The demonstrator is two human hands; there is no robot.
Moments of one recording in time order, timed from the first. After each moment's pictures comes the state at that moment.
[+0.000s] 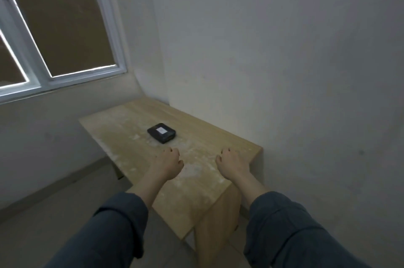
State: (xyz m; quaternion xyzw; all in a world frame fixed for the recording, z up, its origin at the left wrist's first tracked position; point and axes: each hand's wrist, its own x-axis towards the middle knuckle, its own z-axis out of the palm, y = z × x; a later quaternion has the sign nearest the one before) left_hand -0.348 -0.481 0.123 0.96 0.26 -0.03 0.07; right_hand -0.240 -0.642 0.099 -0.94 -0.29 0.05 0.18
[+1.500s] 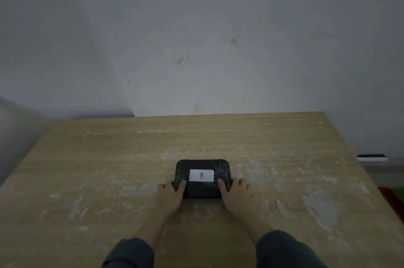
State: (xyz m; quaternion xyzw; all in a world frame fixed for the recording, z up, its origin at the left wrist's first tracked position) left_hand -0.037 0.076 -0.116 0.90 0.16 -0.20 0.35; right_hand -0.074 -0.117 -0.124 -0.92 0.22 0.14 0.28
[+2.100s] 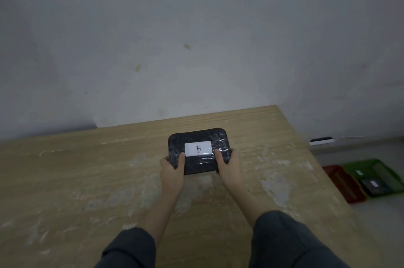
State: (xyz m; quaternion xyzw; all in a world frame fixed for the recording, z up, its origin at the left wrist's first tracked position) left_hand -0.041 -0.033 -0.056 0.83 0.10 -0.03 0.55; right_hand -0.079 -0.184 -0.063 -0.74 0.28 -0.10 0.61
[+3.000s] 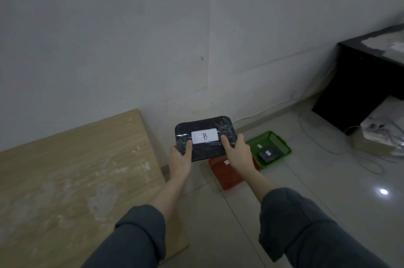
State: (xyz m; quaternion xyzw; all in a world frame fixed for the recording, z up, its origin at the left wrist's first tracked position) left_hand -0.237 -0.551 -0.034 0.80 -0.03 -0.15 0.58; right_hand -0.325 -0.693 -0.025 -0.79 0.39 -0.16 0.44
